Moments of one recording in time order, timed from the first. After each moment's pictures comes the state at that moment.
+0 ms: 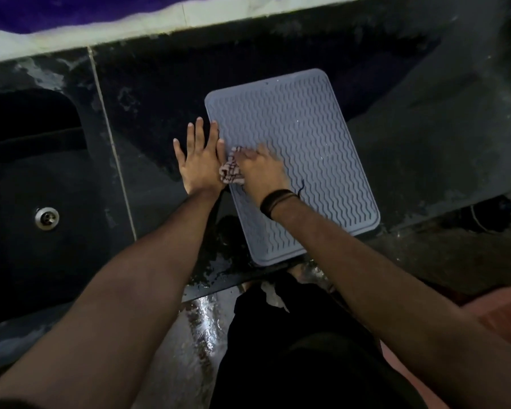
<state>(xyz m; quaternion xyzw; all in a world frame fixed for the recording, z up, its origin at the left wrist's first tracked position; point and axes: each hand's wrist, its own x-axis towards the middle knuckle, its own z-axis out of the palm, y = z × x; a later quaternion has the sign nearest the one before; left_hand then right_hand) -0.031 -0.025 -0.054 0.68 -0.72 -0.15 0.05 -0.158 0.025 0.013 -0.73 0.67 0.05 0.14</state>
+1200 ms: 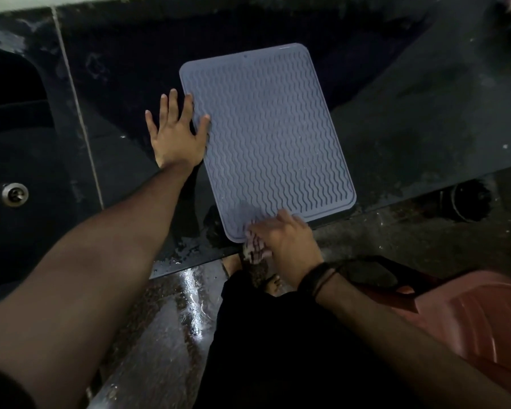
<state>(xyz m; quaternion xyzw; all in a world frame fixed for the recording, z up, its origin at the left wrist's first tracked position) -0.031 -0.019 -0.051 0.67 -0.72 -0.15 0.07 -0.210 0.207 0.053 -0.76 0.62 0.05 0.18</state>
